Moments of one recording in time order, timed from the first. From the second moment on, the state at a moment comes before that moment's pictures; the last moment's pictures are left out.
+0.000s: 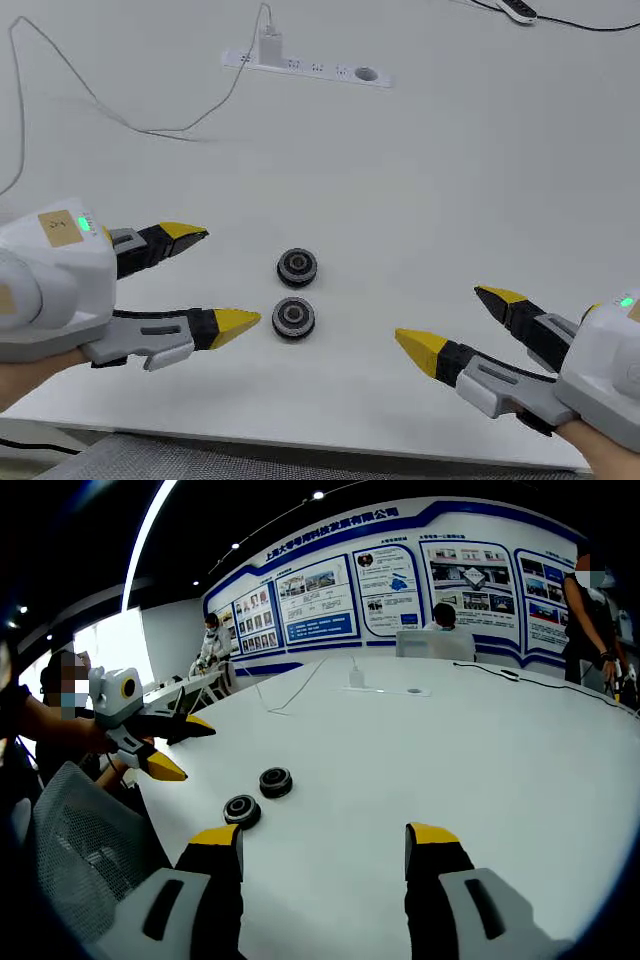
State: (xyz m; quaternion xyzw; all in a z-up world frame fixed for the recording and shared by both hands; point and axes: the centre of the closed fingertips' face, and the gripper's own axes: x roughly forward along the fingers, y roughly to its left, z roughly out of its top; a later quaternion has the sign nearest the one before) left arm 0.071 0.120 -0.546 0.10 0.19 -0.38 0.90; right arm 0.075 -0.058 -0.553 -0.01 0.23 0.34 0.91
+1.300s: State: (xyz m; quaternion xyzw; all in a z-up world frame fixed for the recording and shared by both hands) left arm 0.068 0.069 -0.585 0.13 0.22 -0.46 0.85; right arm 0.070 -0.045 -0.567 0.01 0.26 0.35 0.90
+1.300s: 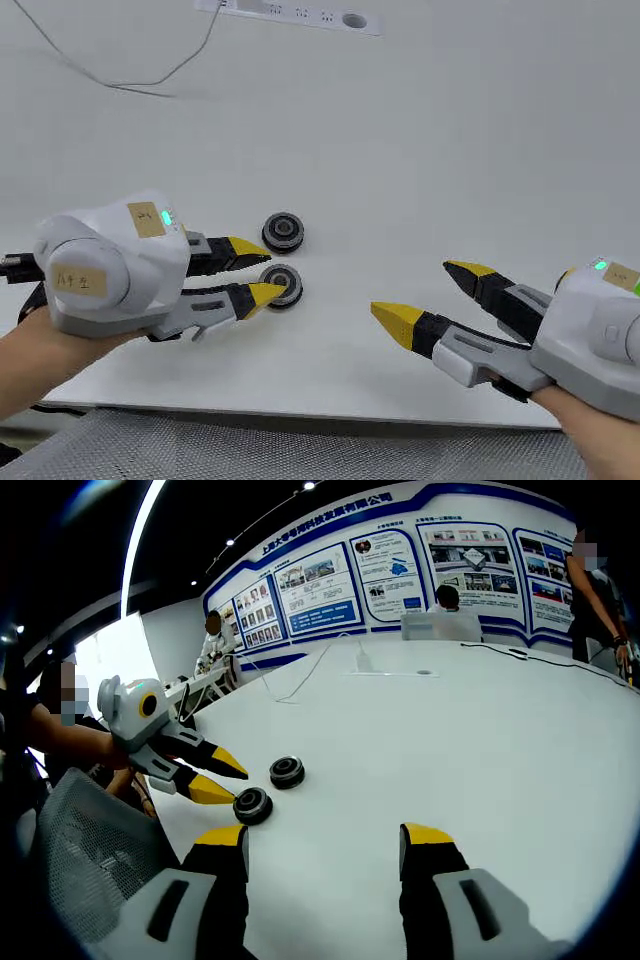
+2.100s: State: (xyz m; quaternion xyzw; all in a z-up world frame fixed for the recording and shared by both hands) left arm 0.066 0.065 -0.596 0.15 0.24 -0.46 0.84; right arm 0.070 -0.043 -0.568 0.02 0.26 0.36 0.90
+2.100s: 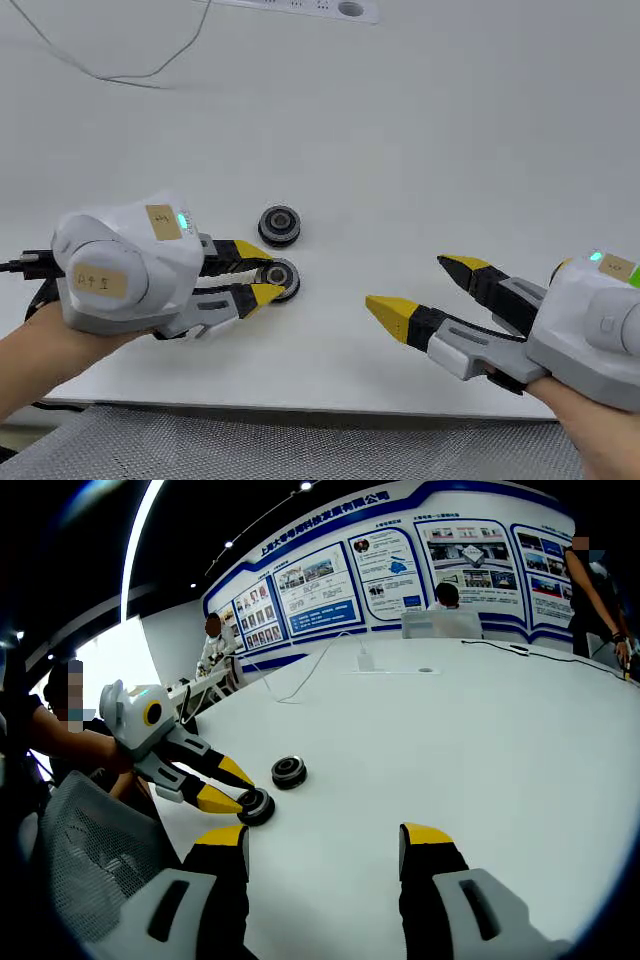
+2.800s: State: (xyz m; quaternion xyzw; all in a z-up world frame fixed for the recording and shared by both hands) left arm 0.065 0.061 -0.597 0.17 0.24 -0.47 0.83; right arm 0.069 -0.038 -0.567 0.03 0.26 0.36 0.89
